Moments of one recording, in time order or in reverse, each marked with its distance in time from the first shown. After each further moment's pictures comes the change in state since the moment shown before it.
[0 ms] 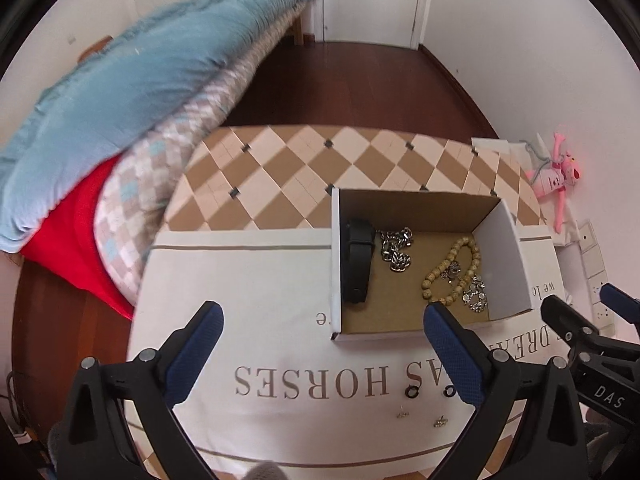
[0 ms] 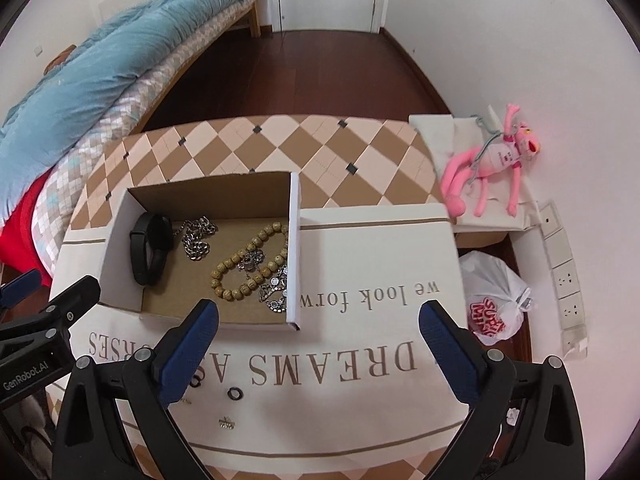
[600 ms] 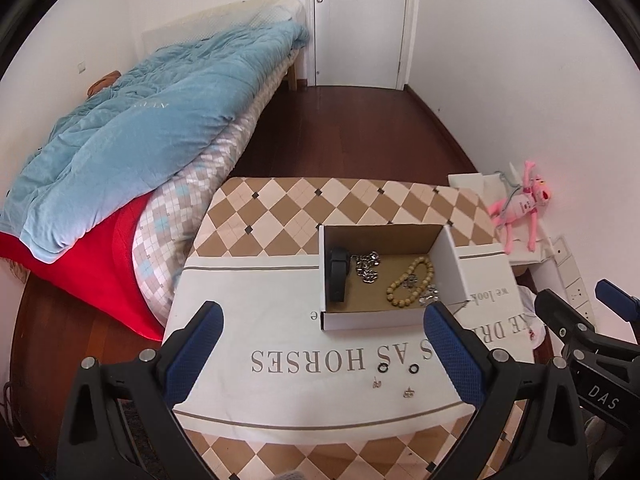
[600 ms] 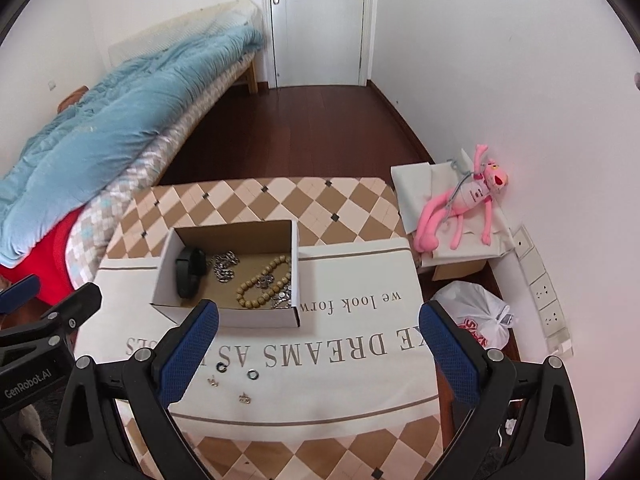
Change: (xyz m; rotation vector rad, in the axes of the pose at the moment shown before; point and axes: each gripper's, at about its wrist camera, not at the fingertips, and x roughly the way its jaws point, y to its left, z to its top) left arm -0.101 -0.003 -0.019 0.009 -0.153 -0.034; right arm -0.110 -0.008 -0.027 0.030 -0.197 0.005
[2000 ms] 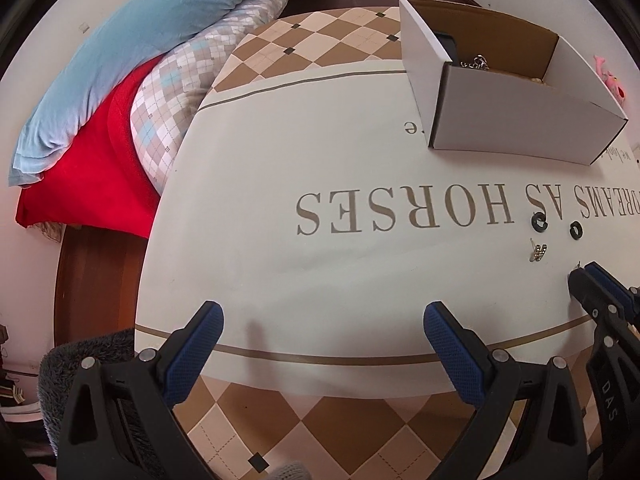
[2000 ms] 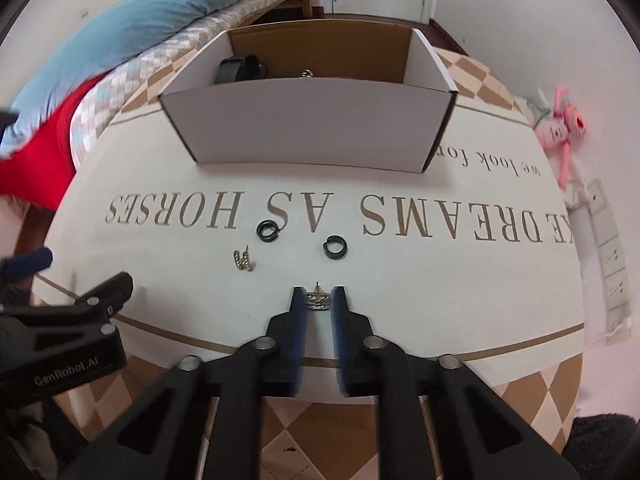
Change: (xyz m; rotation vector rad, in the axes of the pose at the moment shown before) left arm 0.129 0.038 -0.125 0.046 0.346 0.209; right arm 0.127 0.072 -0.144 -0.141 0.241 0.122
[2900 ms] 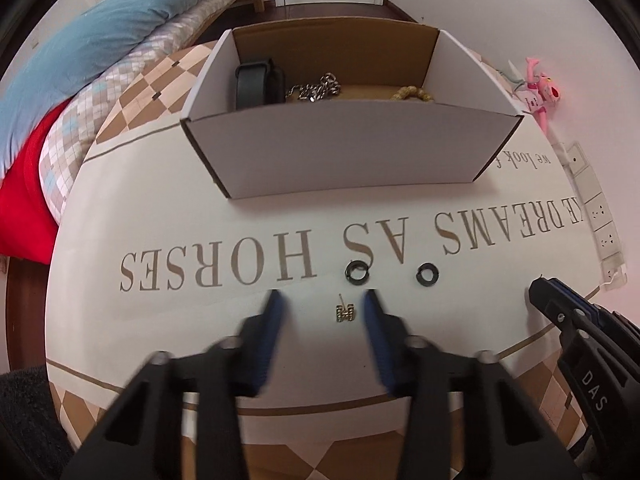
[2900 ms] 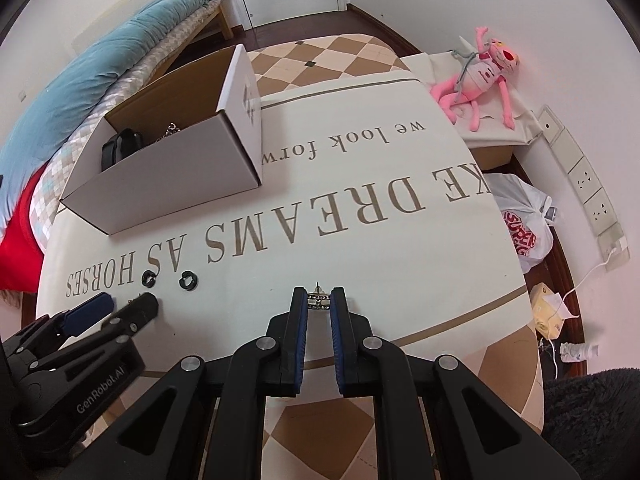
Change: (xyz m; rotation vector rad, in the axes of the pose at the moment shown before) left arm -0.010 -0.093 0.024 0.074 -0.072 -0.243; right arm -0.008 -0.105 0.001 0.306 -0.009 -0.036
